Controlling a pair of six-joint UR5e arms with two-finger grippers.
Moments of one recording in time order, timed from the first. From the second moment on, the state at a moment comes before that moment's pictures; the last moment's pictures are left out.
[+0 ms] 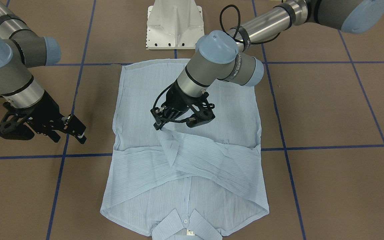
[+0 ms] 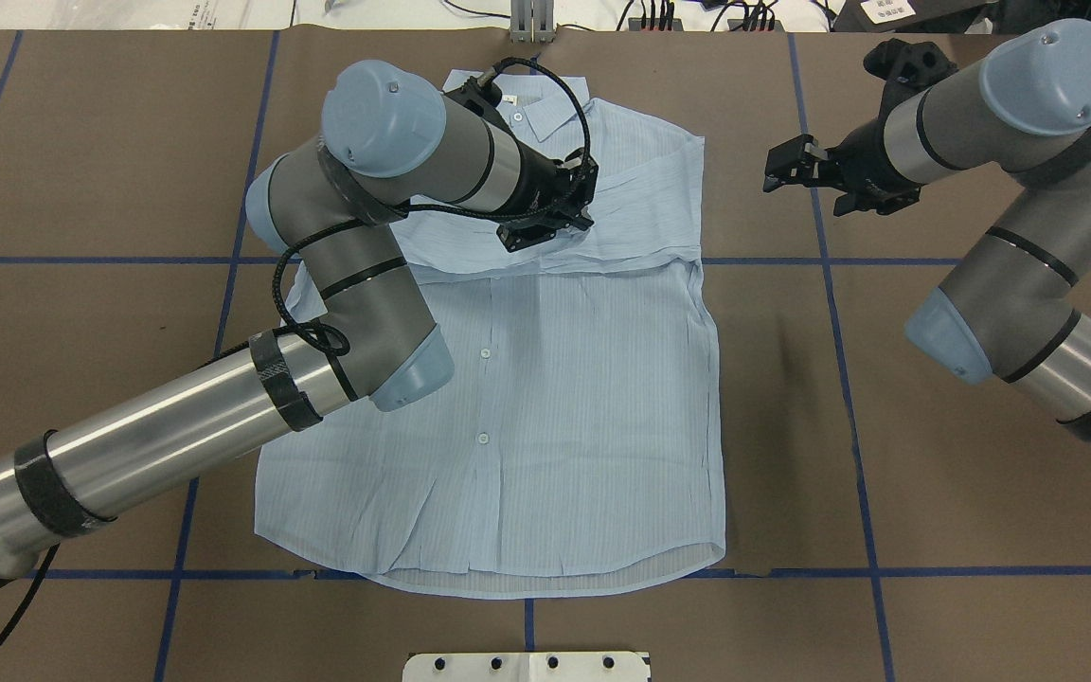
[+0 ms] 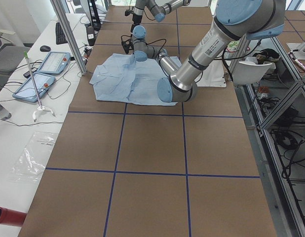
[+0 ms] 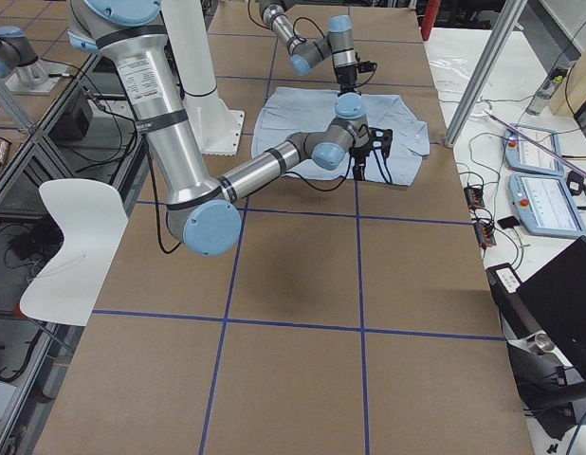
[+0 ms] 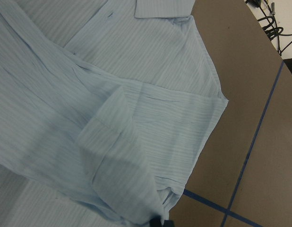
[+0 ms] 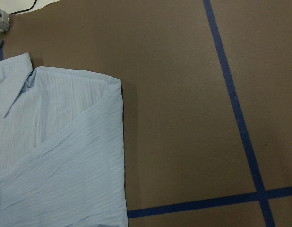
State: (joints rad) left arm -0.64 -2.48 -1.28 -2.32 -1.94 -1.89; right arm 0.92 -1.21 1.67 -1.10 2.04 1.24
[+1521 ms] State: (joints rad) left arm -0.63 -2.02 -1.69 -2.35 -1.90 -1.46; right arm 0.39 -1.21 1.98 -1.48 1.65 1.81
